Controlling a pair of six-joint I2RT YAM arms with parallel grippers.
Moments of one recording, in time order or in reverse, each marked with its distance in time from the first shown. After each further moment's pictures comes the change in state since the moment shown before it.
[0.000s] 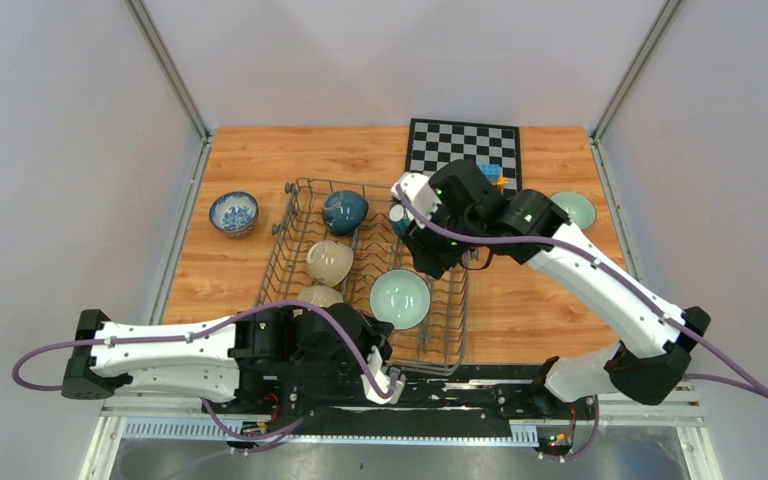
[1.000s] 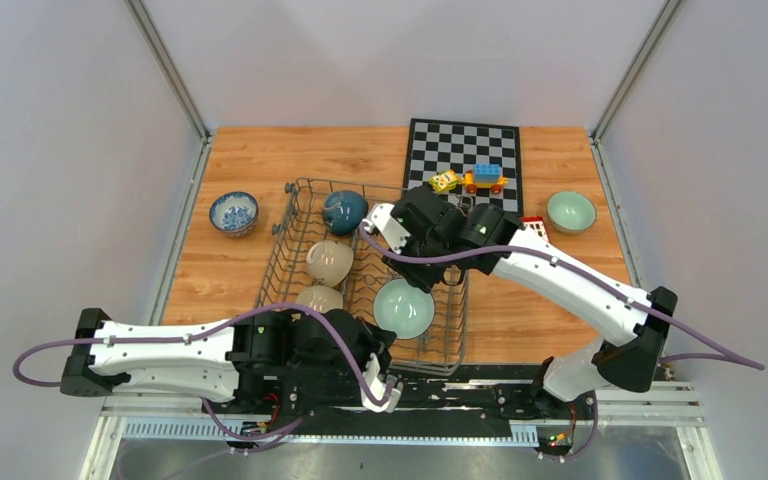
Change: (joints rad) left arm -0.034 -0.025 -0.027 0.032 0.045 -0.028; right arm 0.140 0.105 -0.055 -0.004 0.130 -0.054
